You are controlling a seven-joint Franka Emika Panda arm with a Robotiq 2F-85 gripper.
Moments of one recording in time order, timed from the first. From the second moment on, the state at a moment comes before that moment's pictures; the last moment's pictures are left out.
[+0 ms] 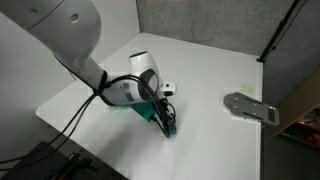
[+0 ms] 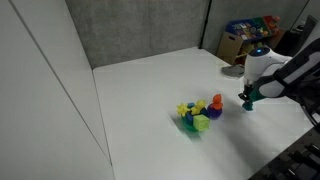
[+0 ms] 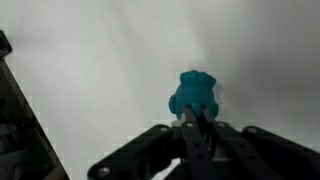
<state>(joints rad) 0.15 0.63 -0.38 -2.19 -0.45 2.70 0.67</state>
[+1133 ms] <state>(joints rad) 0.16 0.53 -0.31 -2.17 -0.29 2.63 0.49</state>
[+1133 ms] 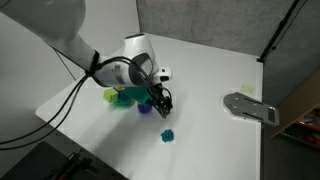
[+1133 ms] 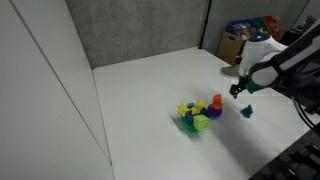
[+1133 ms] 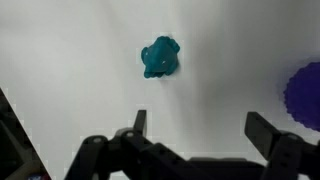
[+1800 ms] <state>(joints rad) 0.09 0.29 -0.16 -2.17 -0.18 2.36 0.28</state>
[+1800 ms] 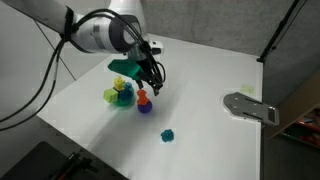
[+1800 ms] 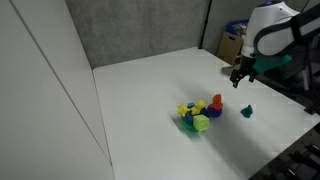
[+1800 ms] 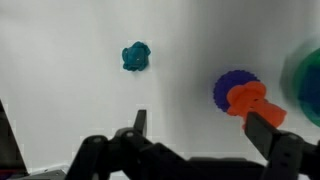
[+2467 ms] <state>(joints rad) 0.06 0.07 -0.03 -2.15 -0.01 2.01 0.09</state>
